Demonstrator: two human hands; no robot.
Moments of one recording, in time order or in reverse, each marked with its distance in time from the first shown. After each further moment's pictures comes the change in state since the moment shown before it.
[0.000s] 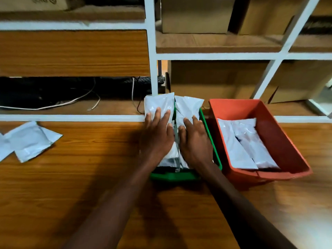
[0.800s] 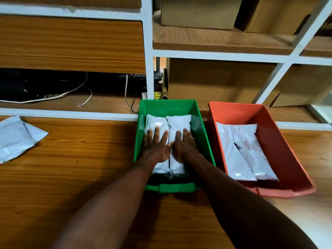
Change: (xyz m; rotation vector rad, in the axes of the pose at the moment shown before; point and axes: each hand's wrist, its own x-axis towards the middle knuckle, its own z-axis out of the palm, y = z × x) left_hand 0.044 -0.042 0.099 0.323 -0.549 -0.124; right_hand 0.056 0.054 0.084 -0.249 -0.683 0.098
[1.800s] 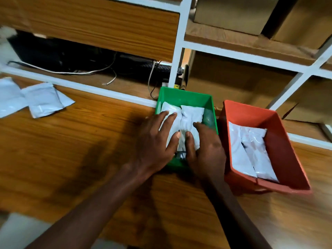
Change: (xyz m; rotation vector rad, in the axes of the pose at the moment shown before) left_hand -0.177 -0.008 -0.041 -0.305 0.822 0.263; right_hand -0.168 -0.020 -0.032 0.268 0.843 -0.380
